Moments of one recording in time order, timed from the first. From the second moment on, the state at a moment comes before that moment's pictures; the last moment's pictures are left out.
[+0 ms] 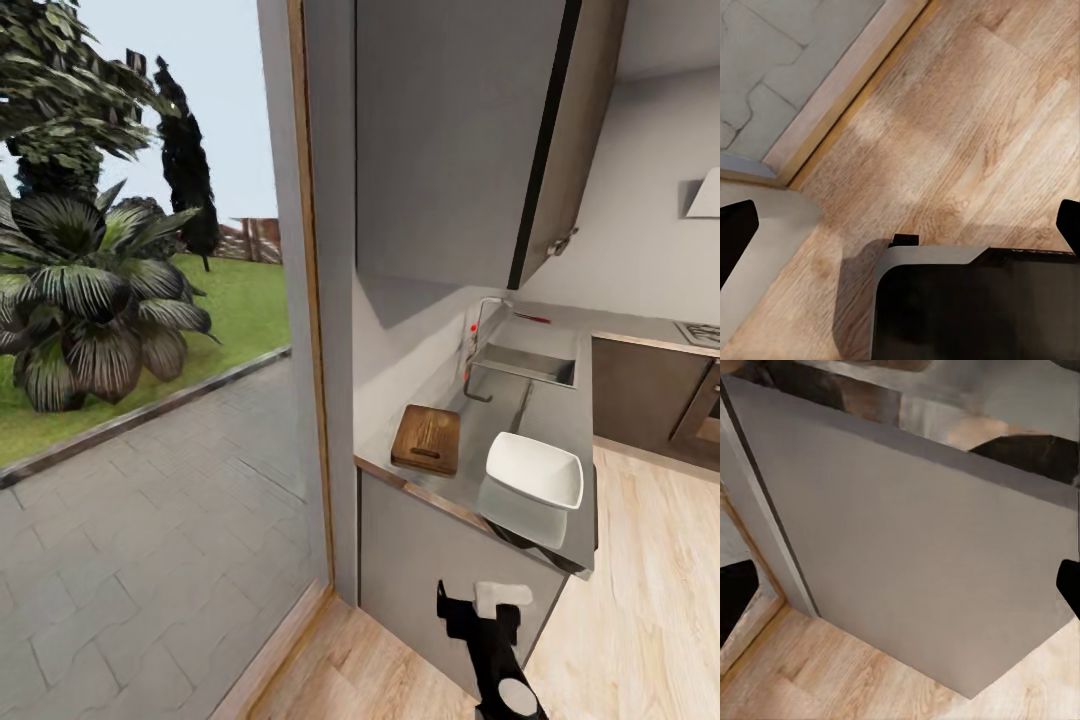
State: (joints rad) left arm 0.13 -0.01 -0.12 -0.65 0.08 -0.11 0.18; right arm -0.01 0.14 0.10 -1.41 0.07 0.23 -0.25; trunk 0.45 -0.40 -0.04
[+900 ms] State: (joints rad) left arm 0.13 -0.01 -0.12 -0.65 0.08 -0.11 0.18; right arm -0.33 0.17 0.26 -1.59 0.24 0.65 -0.37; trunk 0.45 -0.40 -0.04
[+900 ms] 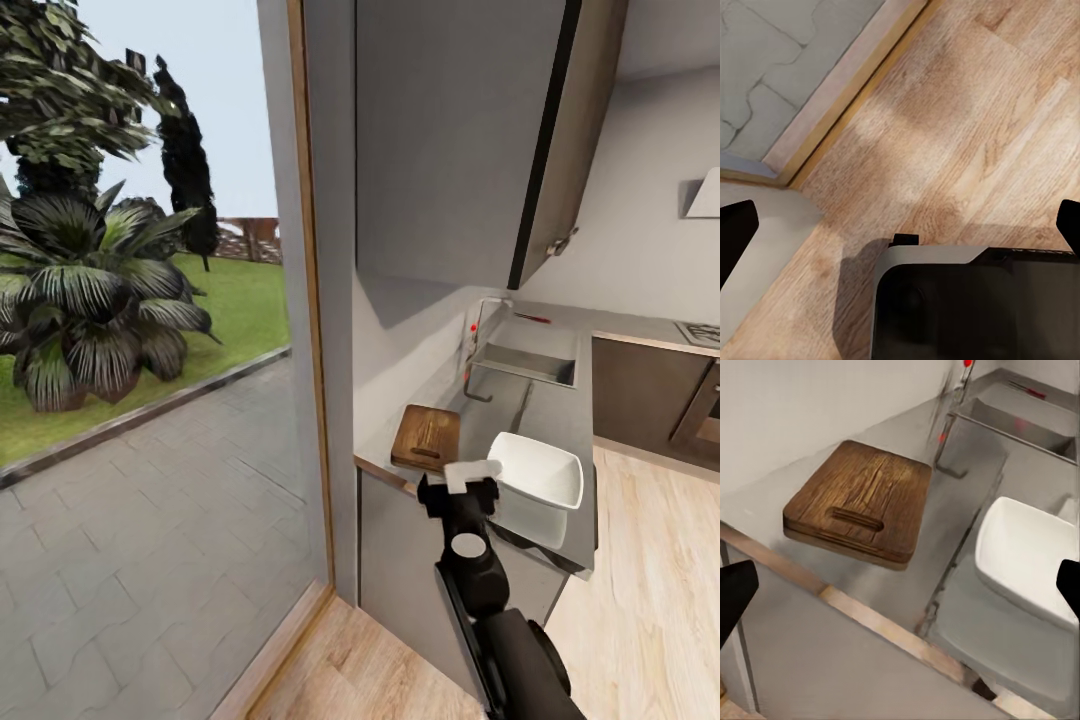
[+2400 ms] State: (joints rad) left arm 0.13 -0.03 -0.12 -0.63 0.08 -0.11 0.18; right arm -1.04 0.17 -0.09 -0.80 -0.21 0.51 -0.75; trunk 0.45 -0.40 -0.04
